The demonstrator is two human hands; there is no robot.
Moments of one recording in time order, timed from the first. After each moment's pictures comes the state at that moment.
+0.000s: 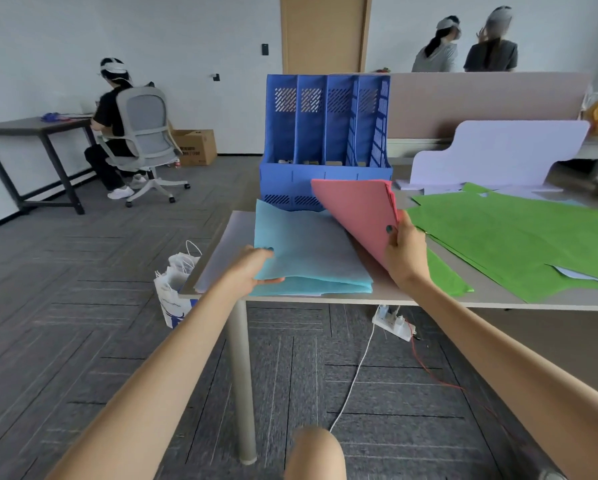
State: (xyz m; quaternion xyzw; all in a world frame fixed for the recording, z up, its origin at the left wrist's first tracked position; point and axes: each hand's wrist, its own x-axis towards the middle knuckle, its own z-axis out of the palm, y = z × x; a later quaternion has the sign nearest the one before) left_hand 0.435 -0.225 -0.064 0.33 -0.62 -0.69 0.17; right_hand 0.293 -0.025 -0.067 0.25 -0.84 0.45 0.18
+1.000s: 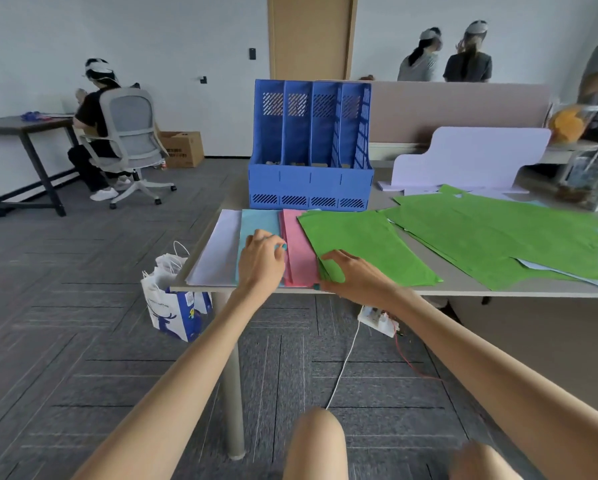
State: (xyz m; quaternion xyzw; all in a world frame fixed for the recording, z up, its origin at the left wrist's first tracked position) left_hand 0.427 -0.201 -0.089 0.22 -0.91 -0.17 0.32; right_hand 0.336 -0.019 -0.083 0.48 -0.85 0.19 -0.02
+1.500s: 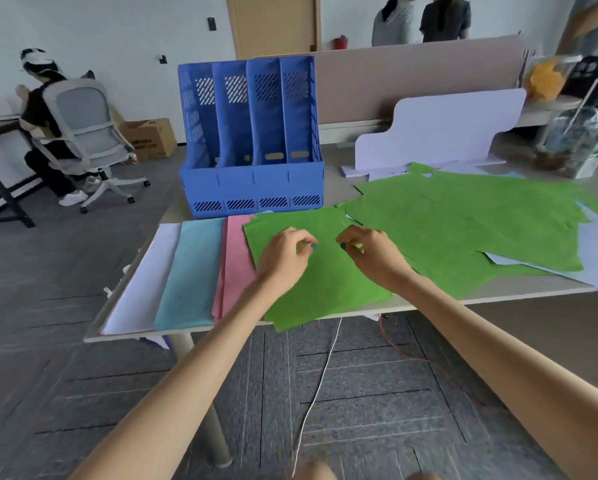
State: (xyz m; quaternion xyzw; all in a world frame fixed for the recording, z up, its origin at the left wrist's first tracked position) left_hand 0.303 -0.116 -0.072 0.09 -0.93 -0.26 0.24; right_hand 0.218 0.051 -0.071 0.38 -0.86 0.34 0.06
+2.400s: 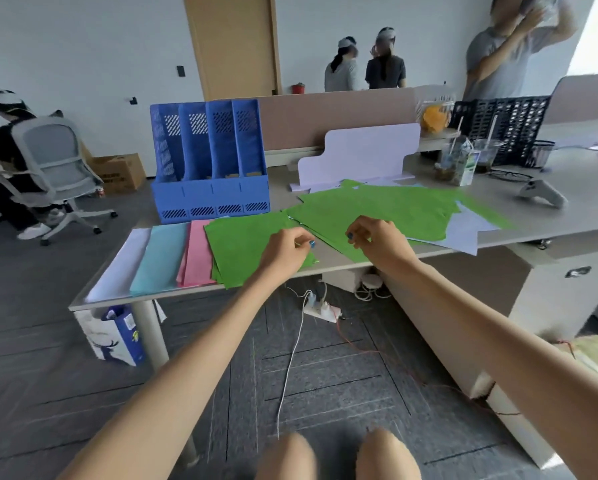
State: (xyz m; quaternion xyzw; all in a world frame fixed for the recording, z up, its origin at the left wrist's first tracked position) left_hand 0.372 0.037 -0.031 0.05 -0.91 -0.35 0.22; right_hand 0.299 0.222 -0.025 0.31 -0.88 0.34 0.14
